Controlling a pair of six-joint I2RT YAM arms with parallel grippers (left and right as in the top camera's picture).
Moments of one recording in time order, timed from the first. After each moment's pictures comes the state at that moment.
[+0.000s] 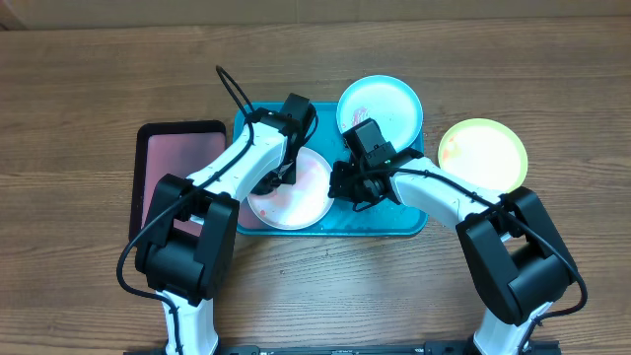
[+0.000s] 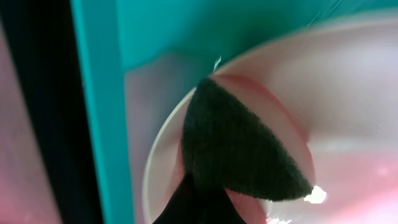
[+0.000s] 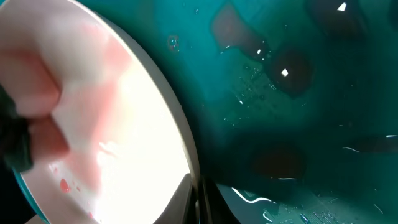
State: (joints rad) left arm -0.42 2.03 1.42 -0.99 -0.34 -0.45; right arm 0.53 1.91 1.12 -0.38 -0.31 0.70
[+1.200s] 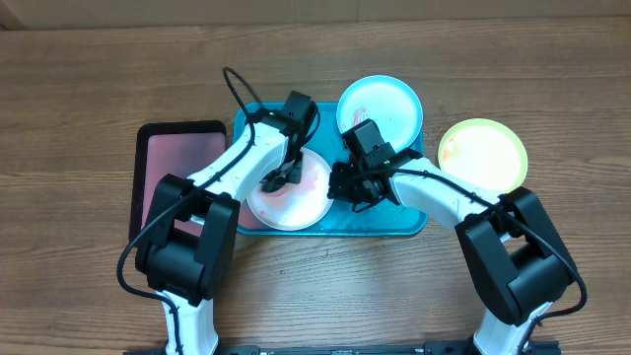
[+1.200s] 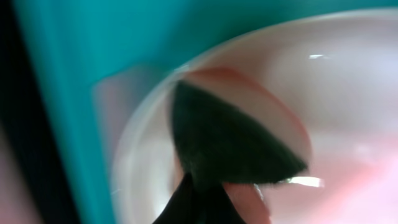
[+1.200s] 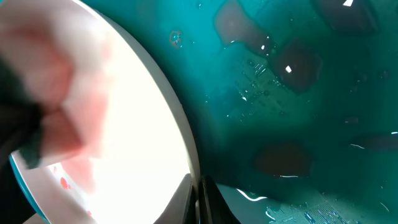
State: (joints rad) left arm -0.42 2.03 1.42 -0.96 -0.31 -0.40; right arm 0.54 1.91 1.12 -0.38 -0.31 0.70
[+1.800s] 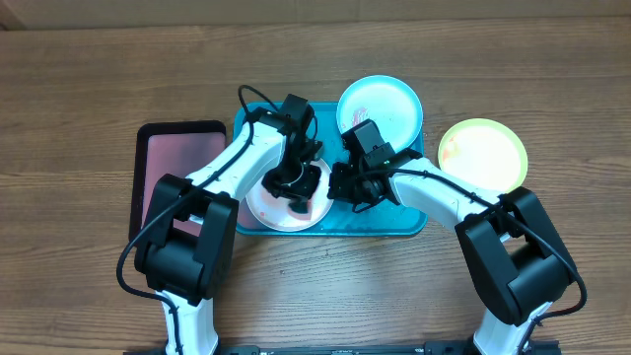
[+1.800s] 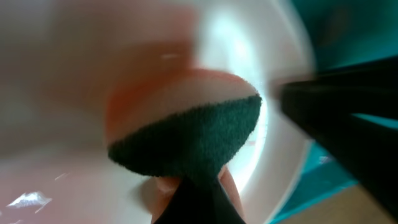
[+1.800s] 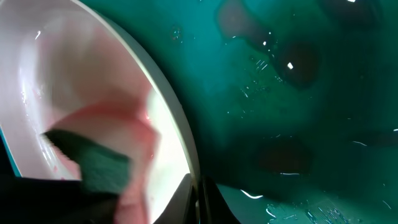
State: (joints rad) left arm -0.42 2.03 1.42 -0.98 0.25 -0.04; right arm 0.54 1.91 1.12 -0.39 -0.31 0.70
